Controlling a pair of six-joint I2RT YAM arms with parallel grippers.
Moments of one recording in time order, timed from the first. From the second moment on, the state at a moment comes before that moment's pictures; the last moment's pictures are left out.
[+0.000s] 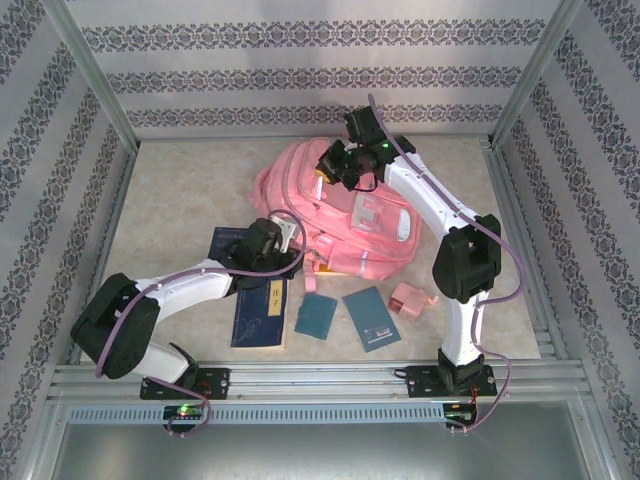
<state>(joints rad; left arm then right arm) -0.61 1.45 0.73 -0.01 0.15 -0.35 0.44 1.98 1.89 -0.75 -0.41 1.15</state>
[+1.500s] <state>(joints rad) -0.71 1.60 0.88 -0.16 0.11 -0.37 0.44 1.95 1.83 -0.76 -0.41 1.21</state>
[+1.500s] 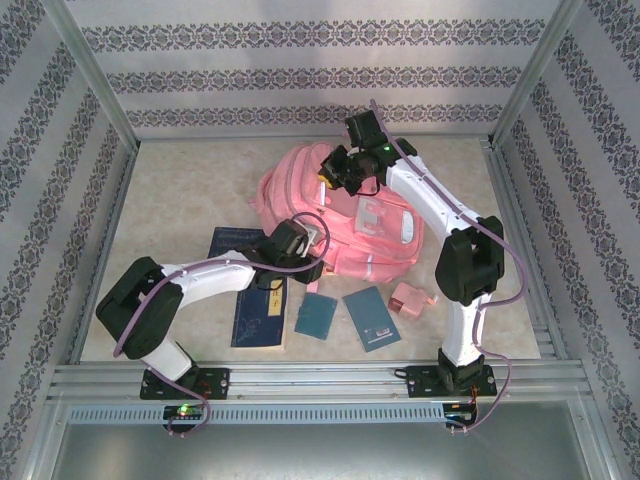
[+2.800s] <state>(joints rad) -0.64 1.50 0.84 -0.23 0.09 -0.34 0.44 1.94 1.82 -0.75 -0.40 1.10</state>
